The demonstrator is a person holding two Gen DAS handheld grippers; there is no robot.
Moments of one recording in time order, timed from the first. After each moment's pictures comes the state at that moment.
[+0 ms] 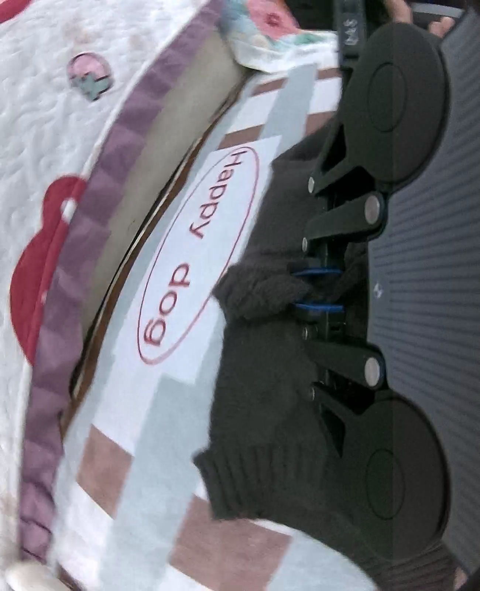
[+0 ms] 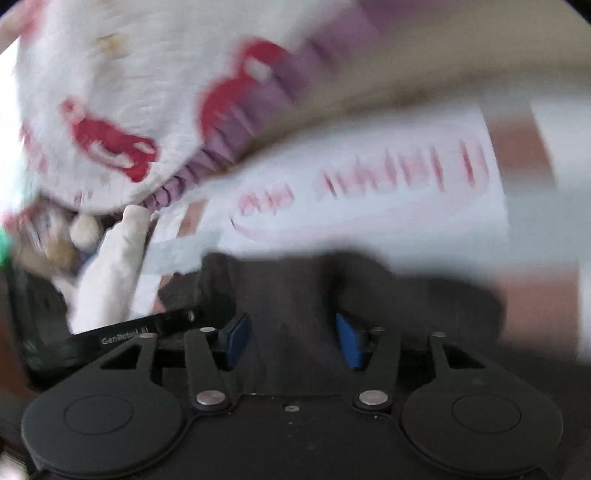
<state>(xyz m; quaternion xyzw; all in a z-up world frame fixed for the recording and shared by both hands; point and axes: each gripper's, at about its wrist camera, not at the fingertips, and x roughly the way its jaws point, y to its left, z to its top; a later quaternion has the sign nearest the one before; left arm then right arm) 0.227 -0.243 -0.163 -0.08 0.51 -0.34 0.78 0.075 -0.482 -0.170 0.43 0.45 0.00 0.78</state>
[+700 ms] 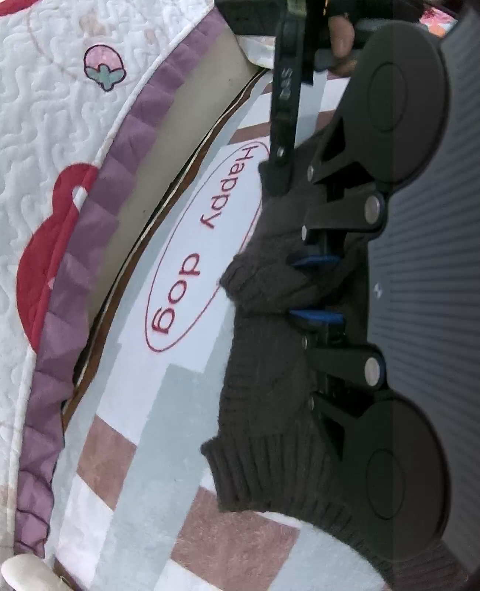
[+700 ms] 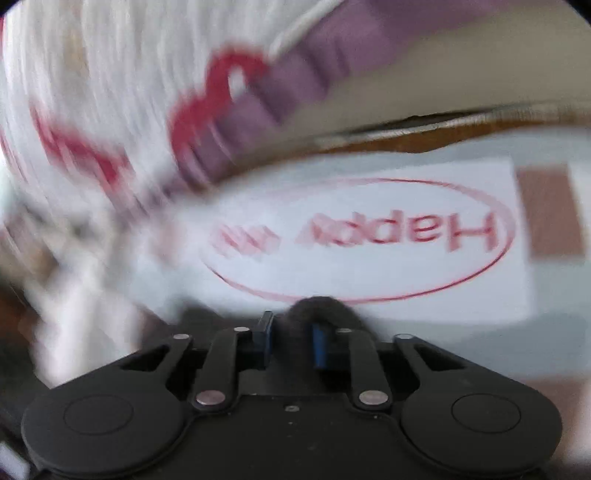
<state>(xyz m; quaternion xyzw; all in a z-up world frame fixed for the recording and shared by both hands) 0.235 -0.241 -0.162 -0.09 0.51 -0.34 0.79 0.143 -0.489 -0.160 0.30 0.45 0.00 0.84</state>
